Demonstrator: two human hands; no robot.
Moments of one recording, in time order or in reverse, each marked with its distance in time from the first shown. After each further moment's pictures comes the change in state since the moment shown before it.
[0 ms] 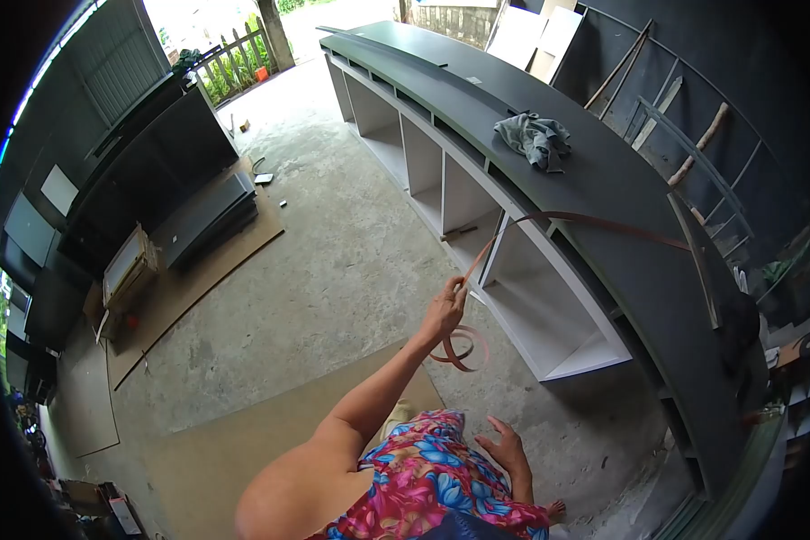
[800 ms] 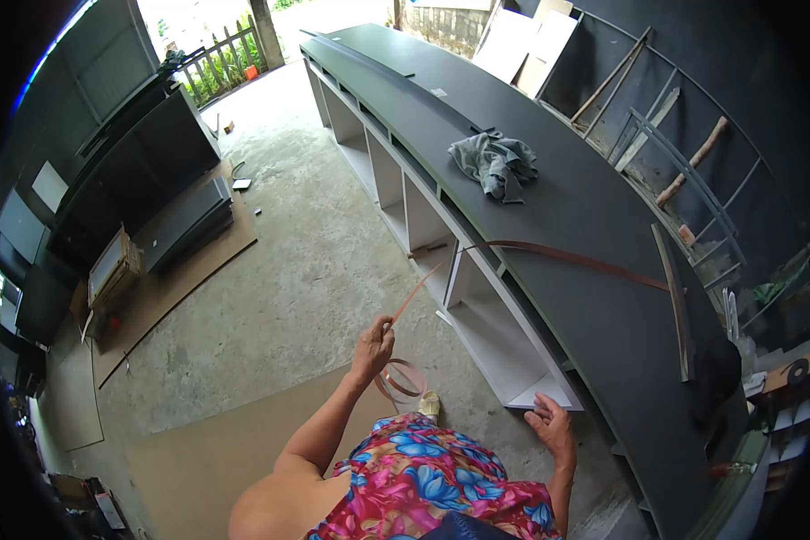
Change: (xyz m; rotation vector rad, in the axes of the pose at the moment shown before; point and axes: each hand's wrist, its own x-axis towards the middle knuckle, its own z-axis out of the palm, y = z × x) left_hand 0.027 -0.011 0.024 0.113 0.153 -0.002; right_hand 0.099 0.035 -0.233 0.194 0.137 0.040
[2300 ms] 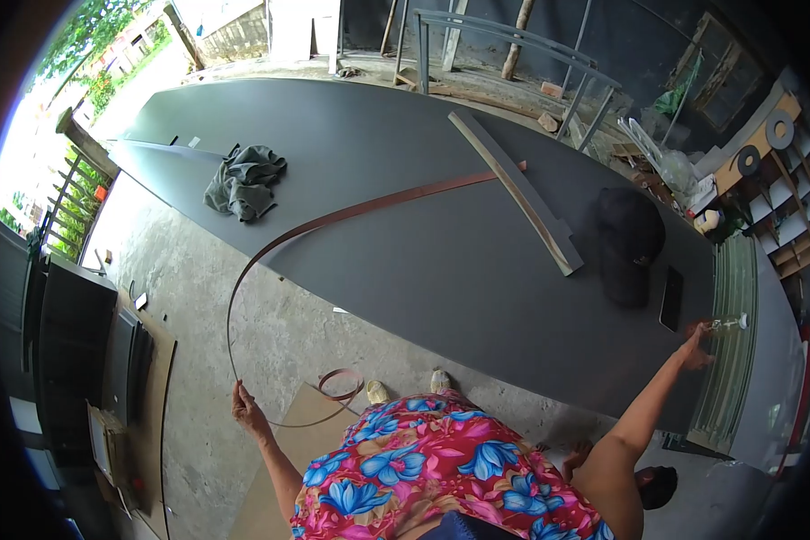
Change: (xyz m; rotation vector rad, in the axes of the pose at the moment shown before) left_hand -0.027 0.022 0.074 0.013 0.467 -0.039; right_hand -0.172 0.302 -0.469 -0.132 2.188 0.739
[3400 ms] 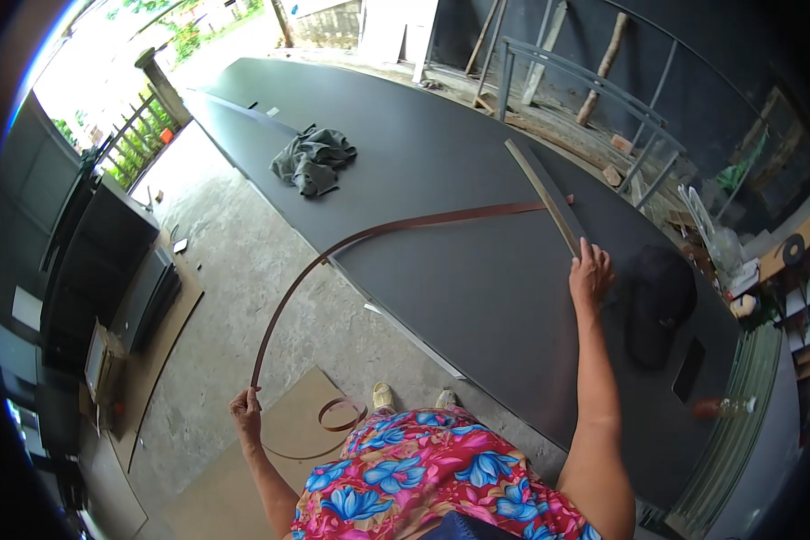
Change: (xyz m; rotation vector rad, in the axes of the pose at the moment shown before) left_hand -0.058 0.046 -0.088 0.183 -0.217 -0.086; right_hand -0.339 -0.197 0.052 -0.067 -0.940 -1.277
